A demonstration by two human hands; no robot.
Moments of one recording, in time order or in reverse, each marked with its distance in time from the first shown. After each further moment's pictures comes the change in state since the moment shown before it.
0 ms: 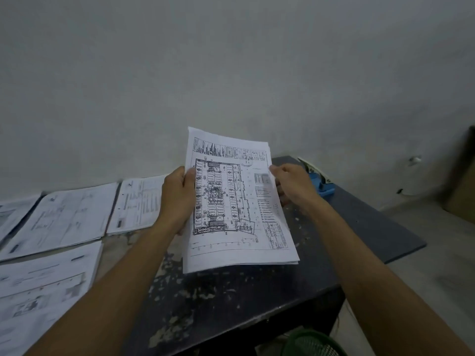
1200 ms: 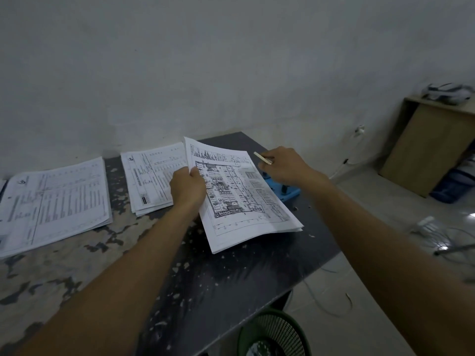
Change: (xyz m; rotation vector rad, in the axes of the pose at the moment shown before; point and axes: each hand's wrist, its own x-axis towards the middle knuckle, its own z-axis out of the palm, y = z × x) left_hand 0.024 -0.007 0.196 0.050 -0.112 -0.323; right_hand 0.088 0.080 -0.101 -0.712 -0.083 -0.075
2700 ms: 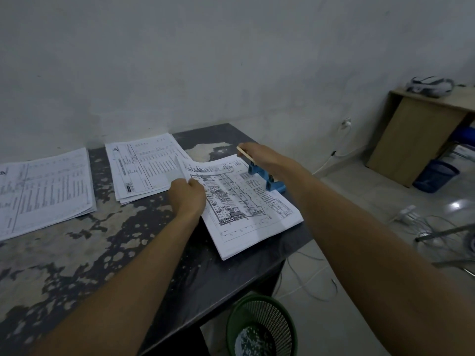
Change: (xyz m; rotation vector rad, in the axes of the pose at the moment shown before) left_hand -0.045 -0.022 0.026 0.044 0.055 -0.063; right_hand -0.013 -0.014 0.007 0.328 -0.188 0.068
